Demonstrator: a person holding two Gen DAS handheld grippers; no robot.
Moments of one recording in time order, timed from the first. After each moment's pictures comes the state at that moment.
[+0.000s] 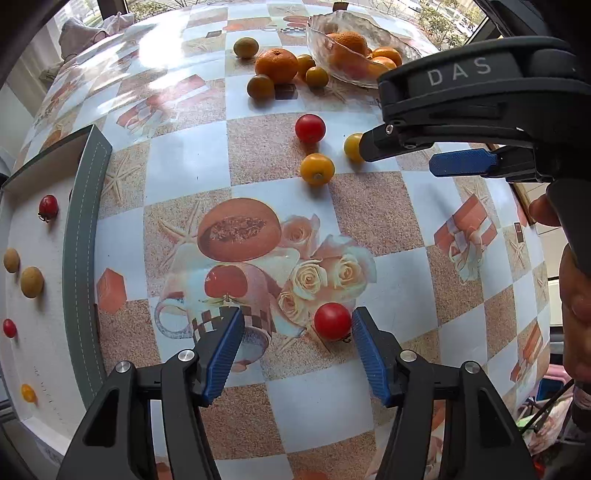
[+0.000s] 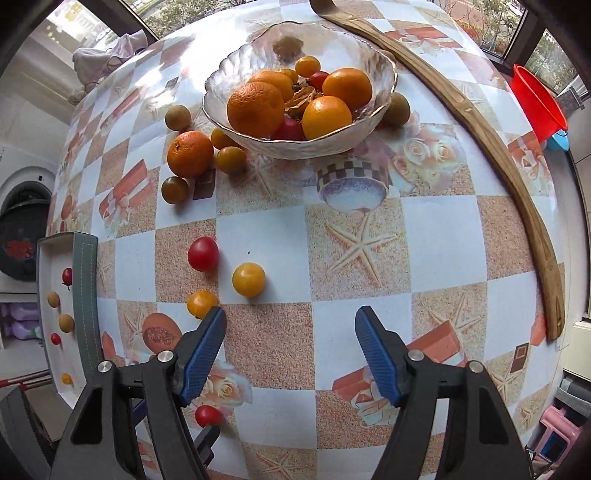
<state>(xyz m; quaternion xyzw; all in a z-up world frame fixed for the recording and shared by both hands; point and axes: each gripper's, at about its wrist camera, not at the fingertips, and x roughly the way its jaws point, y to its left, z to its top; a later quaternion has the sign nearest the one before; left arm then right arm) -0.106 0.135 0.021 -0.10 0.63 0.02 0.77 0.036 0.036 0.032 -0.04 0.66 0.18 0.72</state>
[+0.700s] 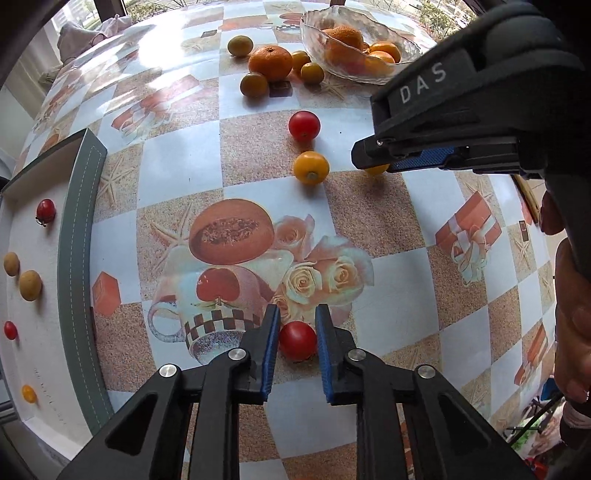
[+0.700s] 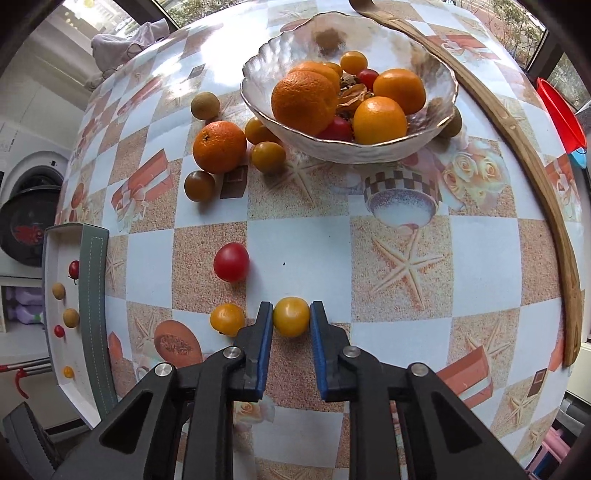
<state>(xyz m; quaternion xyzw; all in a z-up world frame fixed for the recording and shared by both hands) -0.104 0.108 0.020 -0.10 0.64 0.02 0.77 0.036 0.074 0.013 -0.03 0.67 0.21 0.72</state>
